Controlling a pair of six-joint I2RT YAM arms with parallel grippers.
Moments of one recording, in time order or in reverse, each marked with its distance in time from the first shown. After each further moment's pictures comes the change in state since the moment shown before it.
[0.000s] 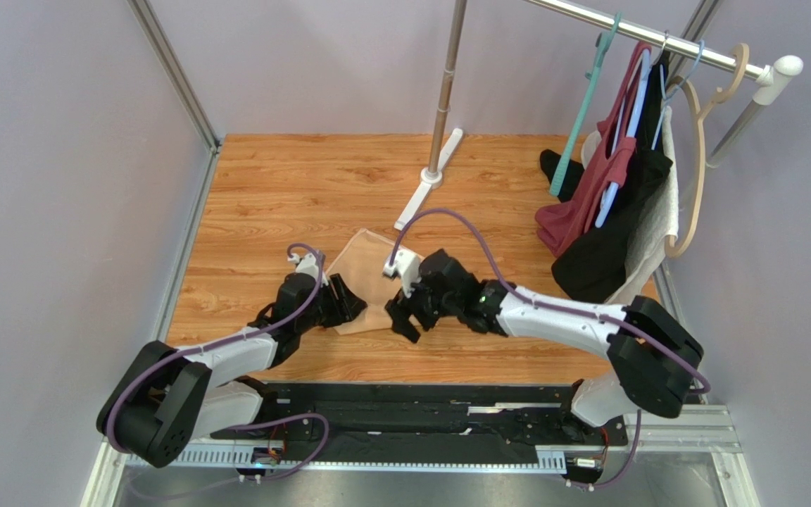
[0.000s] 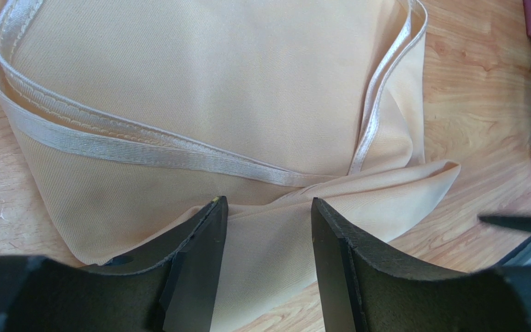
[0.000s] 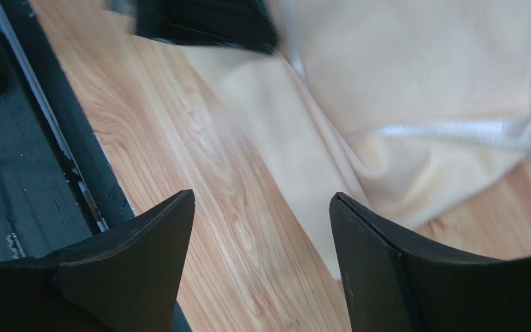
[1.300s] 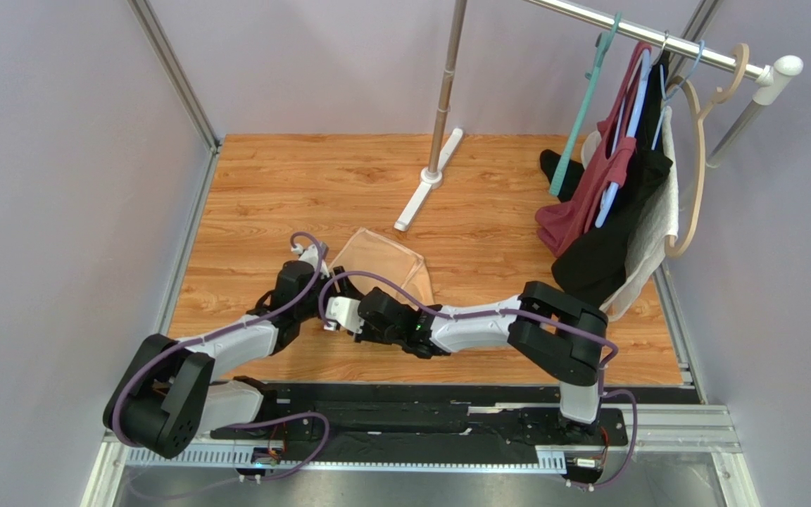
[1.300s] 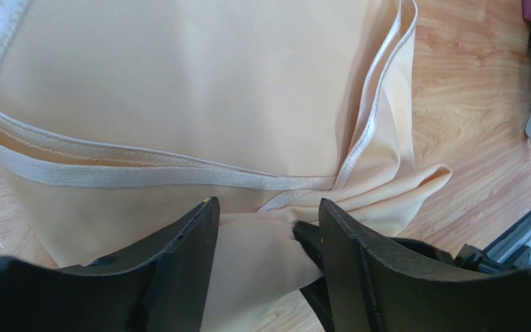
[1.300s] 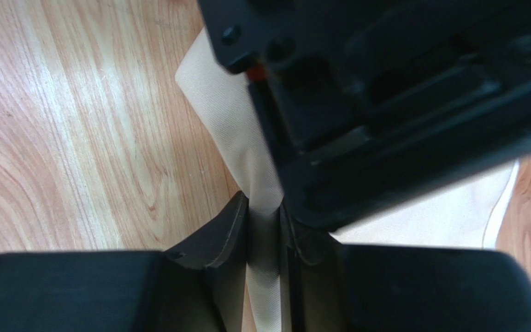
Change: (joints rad) left arm 0.065 0.043 0.079 -0.085 0.118 0.063; right arm 0.249 0.395 0.140 0.248 0.352 -0.417
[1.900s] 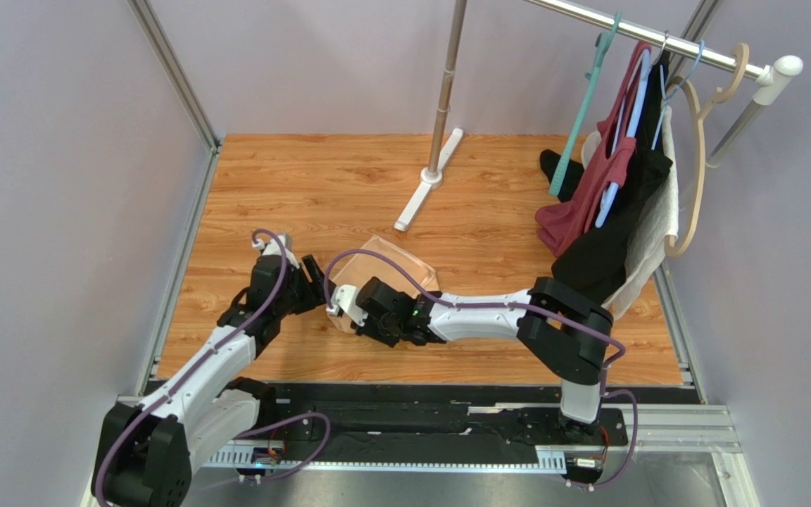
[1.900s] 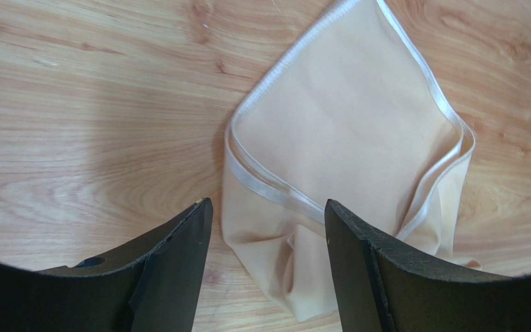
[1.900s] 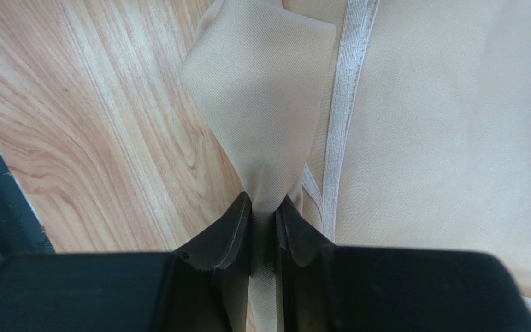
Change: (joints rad) left arm 0.106 -0.277 0.099 -0.402 -0.206 0.030; right arm -0.032 -0.017 0.104 -0.293 -0.116 0.215
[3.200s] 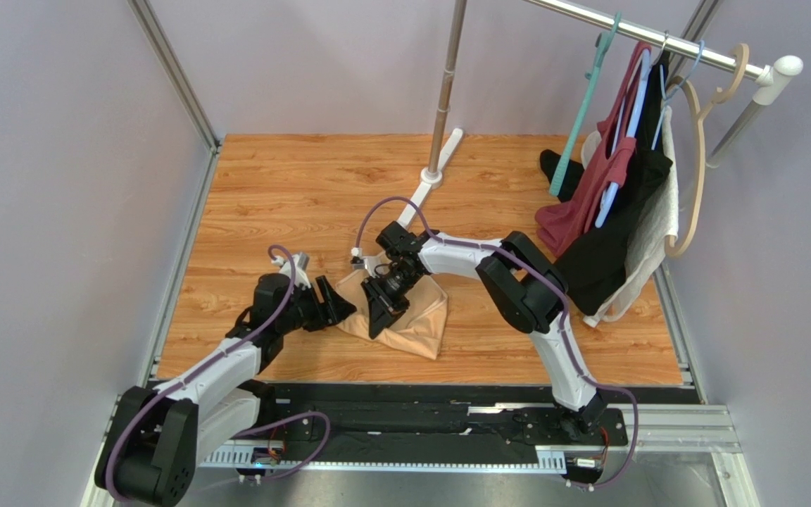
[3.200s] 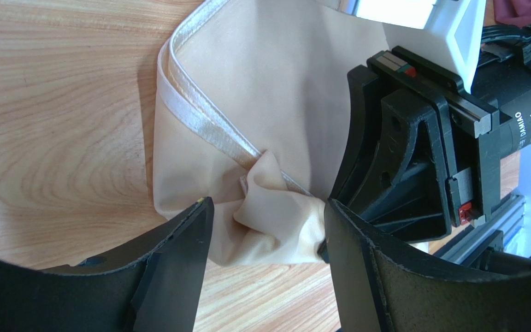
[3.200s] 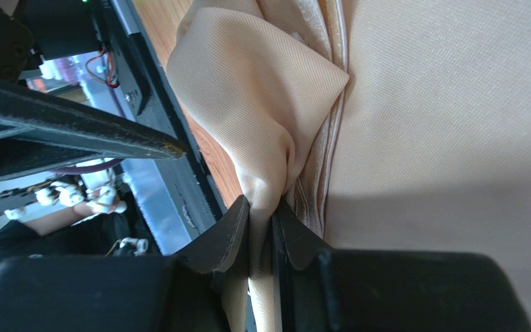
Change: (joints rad) left arm 0.027 0.034 -0.196 0.278 0.327 -0.016; right arm -0.337 0.363 0.414 -0.431 -0.929 0.353
